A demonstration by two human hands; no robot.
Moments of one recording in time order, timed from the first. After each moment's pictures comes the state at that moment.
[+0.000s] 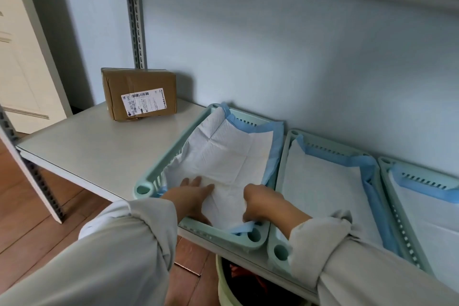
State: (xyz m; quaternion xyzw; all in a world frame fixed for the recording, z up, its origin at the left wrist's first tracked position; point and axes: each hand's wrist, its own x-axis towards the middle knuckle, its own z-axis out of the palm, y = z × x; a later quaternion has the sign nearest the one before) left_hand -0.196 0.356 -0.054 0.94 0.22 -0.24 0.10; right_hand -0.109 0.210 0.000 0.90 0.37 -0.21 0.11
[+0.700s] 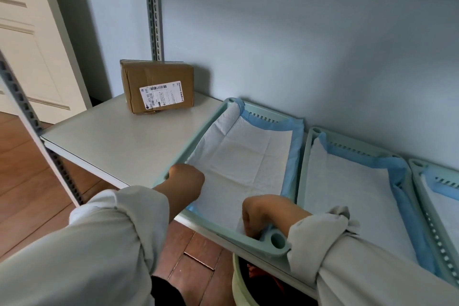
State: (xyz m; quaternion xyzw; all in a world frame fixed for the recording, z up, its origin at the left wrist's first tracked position) left_hand -0.210 0.382 -0.033 0.93 0.27 -0.22 -0.10; right_hand -0.120 0.247 -0.022 0.80 0.45 -0.31 0.24
